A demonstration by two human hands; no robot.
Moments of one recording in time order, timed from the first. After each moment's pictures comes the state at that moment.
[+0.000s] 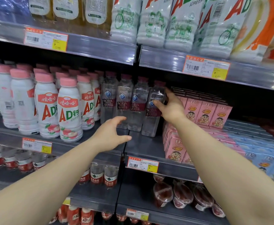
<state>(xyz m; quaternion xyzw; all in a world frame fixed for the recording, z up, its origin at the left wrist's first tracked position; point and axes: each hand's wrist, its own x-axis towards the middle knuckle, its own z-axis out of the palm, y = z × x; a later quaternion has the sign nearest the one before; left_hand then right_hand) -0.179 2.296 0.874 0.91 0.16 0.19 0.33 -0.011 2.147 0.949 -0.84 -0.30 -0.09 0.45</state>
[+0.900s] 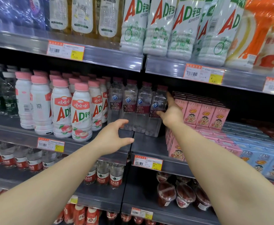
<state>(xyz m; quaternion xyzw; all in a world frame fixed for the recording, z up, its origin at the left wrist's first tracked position) -0.215 2.288 0.883 0.90 0.15 0.21 0.35 -0.027 2.151 0.937 -0.86 -0.28 -0.12 0.41</state>
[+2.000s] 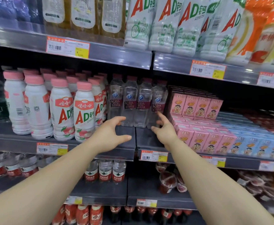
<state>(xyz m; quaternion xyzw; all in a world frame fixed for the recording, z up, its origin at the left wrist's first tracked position) -0.235 2.323 0.886 0.91 0.11 0.16 0.36 -0.092 2.152 0.877 -0.80 -0.20 0.04 0.56</state>
